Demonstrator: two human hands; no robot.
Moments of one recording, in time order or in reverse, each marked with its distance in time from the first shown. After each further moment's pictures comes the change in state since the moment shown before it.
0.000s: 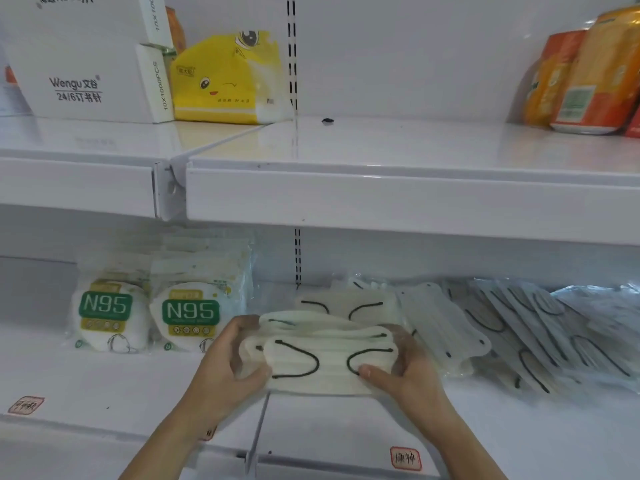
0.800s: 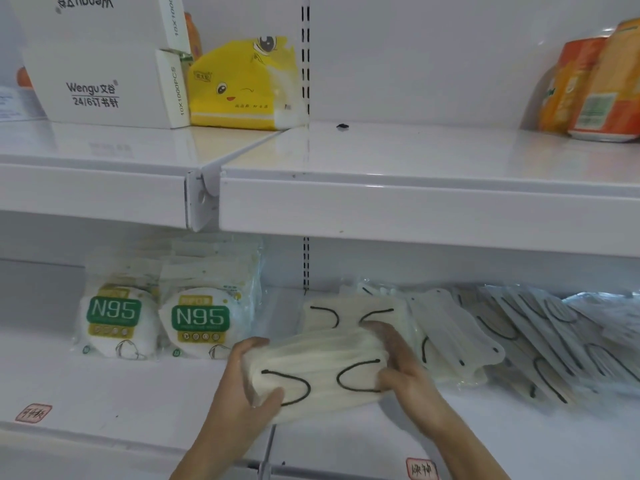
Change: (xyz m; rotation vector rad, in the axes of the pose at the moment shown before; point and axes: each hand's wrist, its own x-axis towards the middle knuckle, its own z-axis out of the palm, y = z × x) left_hand -0.022 -0.004 0.010 -0.064 0.079 -0.086; right_hand 0.011 -0.015 0.021 -0.050 -0.179 0.027
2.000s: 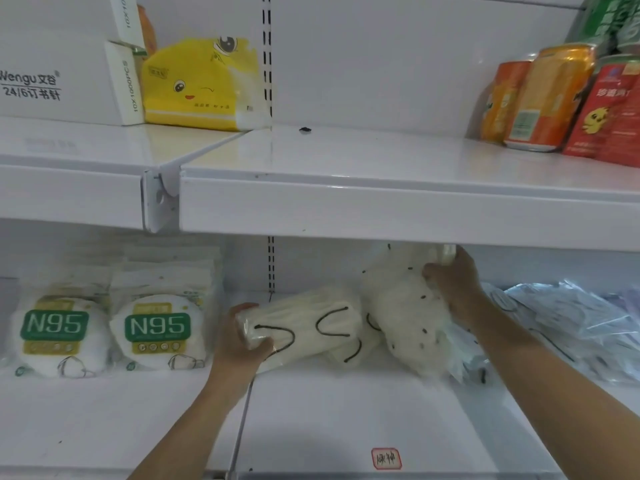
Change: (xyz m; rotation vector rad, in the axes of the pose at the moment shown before) left_hand 0.082 -0.011 0.049 -0.222 0.098 -0.023; right_hand 0.075 -0.045 -0.148 -0.155 0.781 0.181
